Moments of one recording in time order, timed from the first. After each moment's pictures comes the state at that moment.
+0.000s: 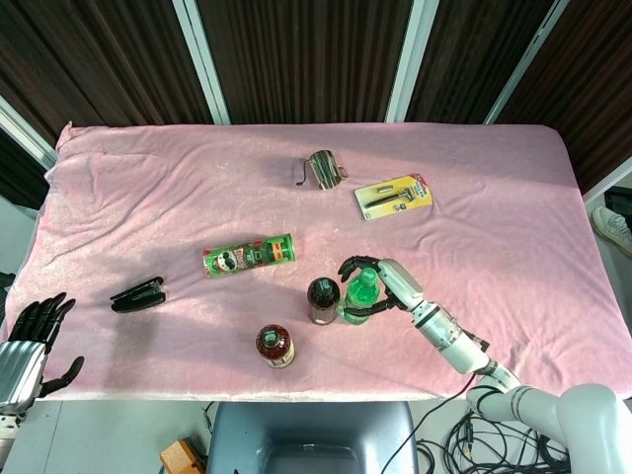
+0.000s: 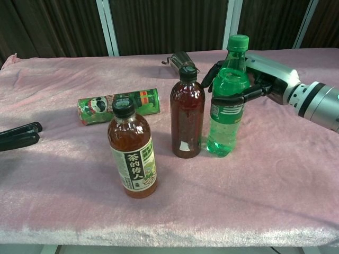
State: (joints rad) left arm -0.10 -1.10 0.02 -1.53 1.60 1.49 -0.14; right arm 0.73 -1.69 0.04 -0.97 -1.64 1.19 1.00
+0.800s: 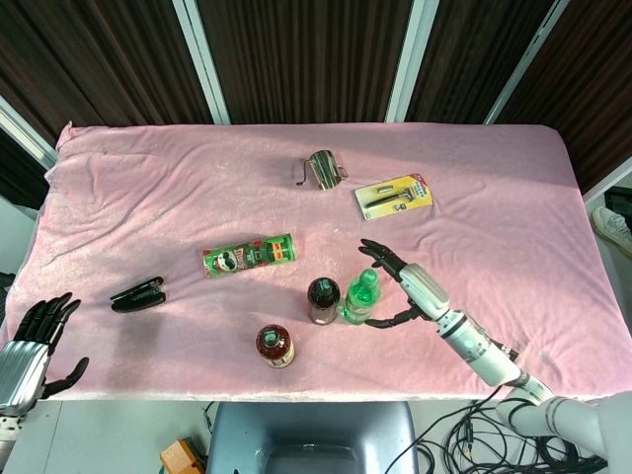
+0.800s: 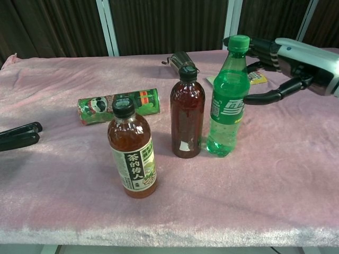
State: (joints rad) left arm -0.11 -1.10 0.03 -1.51 1.67 1.52 -0.23; right arm 0.66 -1.51 -0.02 -1.15 -1.69 1.31 0.83
